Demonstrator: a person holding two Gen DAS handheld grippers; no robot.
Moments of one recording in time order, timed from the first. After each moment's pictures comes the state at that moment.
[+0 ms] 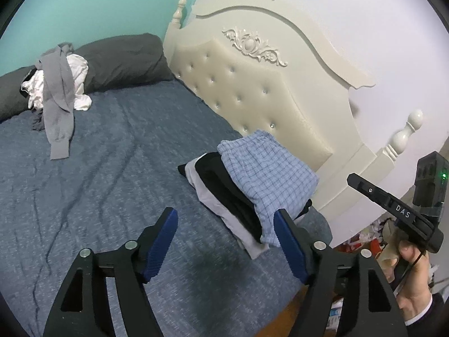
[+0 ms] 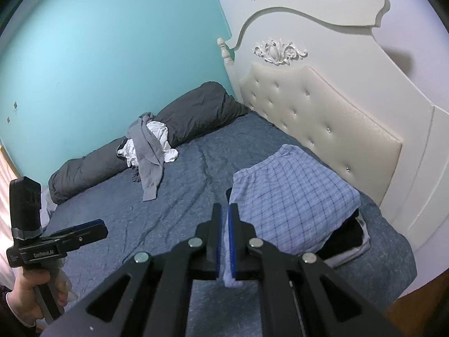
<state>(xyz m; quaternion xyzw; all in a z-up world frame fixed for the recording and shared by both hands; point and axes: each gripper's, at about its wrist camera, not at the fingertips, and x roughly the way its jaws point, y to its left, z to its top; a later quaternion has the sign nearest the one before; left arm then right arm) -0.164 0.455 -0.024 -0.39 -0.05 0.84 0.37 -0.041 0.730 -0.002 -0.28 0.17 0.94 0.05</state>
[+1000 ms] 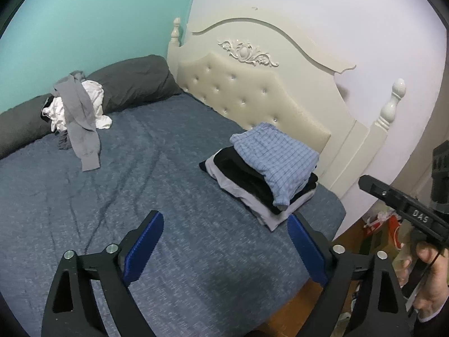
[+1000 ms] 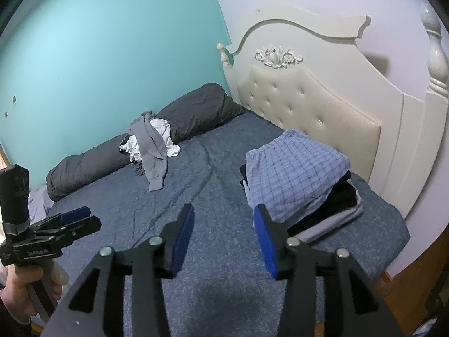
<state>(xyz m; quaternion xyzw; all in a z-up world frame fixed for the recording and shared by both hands) -0.086 0.389 -0.008 -0.35 0.02 0.87 0.35 0.039 0.642 -0.001 -0.27 0.15 0.95 0.08</state>
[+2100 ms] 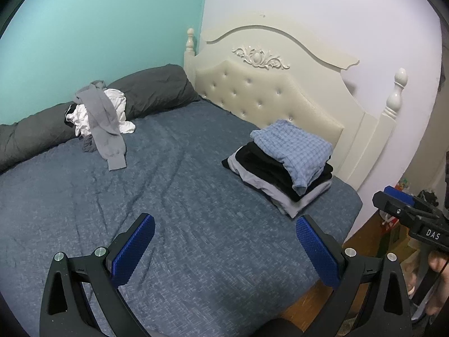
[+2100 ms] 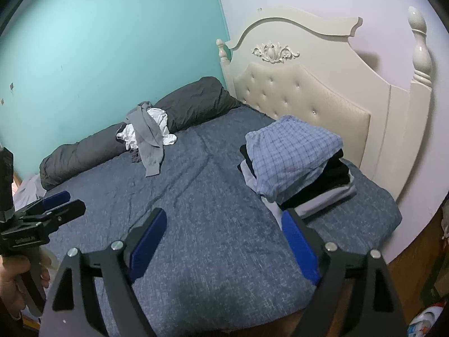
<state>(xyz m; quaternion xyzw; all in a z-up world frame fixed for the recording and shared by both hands) -0.041 0.343 -0.020 -0.32 0.04 0.89 0.31 0.080 0.591 -0.028 -0.28 0.14 0.94 0.10</state>
